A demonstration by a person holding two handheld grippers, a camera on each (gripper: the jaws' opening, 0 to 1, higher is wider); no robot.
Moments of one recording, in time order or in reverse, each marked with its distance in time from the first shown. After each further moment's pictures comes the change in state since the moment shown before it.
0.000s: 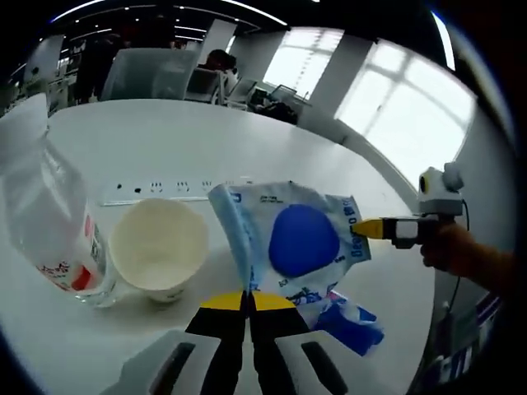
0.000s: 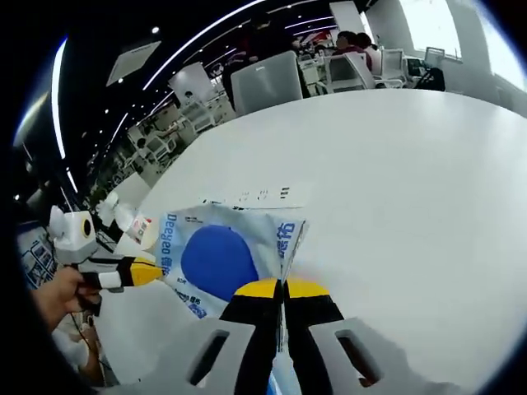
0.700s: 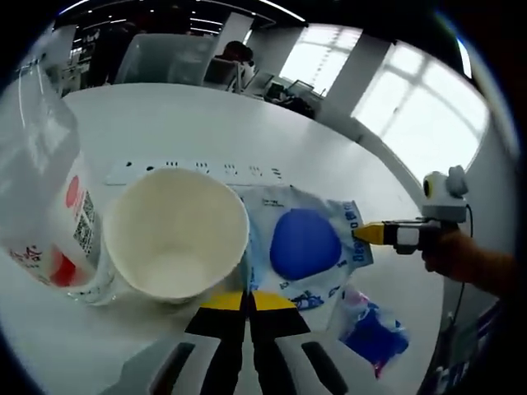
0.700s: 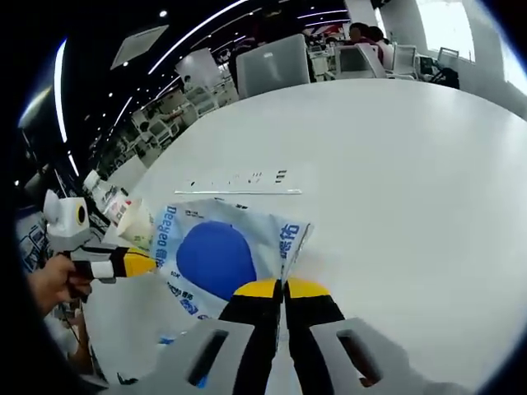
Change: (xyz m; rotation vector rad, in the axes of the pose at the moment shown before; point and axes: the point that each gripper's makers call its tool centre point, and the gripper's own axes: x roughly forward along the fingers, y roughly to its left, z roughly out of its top) left arm 0.023 0.022 -0.009 -0.047 0.013 0.052; right arm 0.042 -0.011 -0.014 -0.047 0.053 0.013
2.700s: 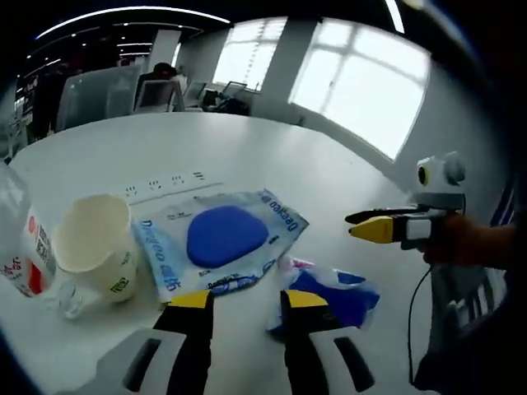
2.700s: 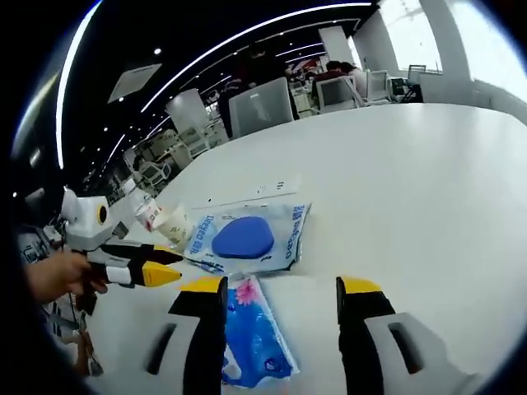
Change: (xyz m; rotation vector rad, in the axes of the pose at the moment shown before) left arm -0.022 -0.069 -0.027 0.309 -0.007 -0.206; right arm -0.095 0.020 -0.055 0.076 -0.221 -0.062
